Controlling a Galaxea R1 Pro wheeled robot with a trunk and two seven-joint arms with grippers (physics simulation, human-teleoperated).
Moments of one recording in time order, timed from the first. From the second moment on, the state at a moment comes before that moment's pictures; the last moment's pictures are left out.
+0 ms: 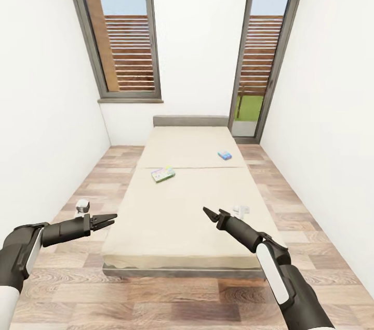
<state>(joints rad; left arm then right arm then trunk) -0.59 0.31 0.33 -0.93 -0.01 0.92 -1.45 -0.39 0.02 0.04 -1.25 -0.47 0.41 0.46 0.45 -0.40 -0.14</state>
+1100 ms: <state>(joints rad) -0.59 0.31 0.34 -0.93 -0.01 0.92 -1.45 -0.39 0.02 0.04 -1.25 -0.47 0.41 0.46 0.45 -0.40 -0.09</state>
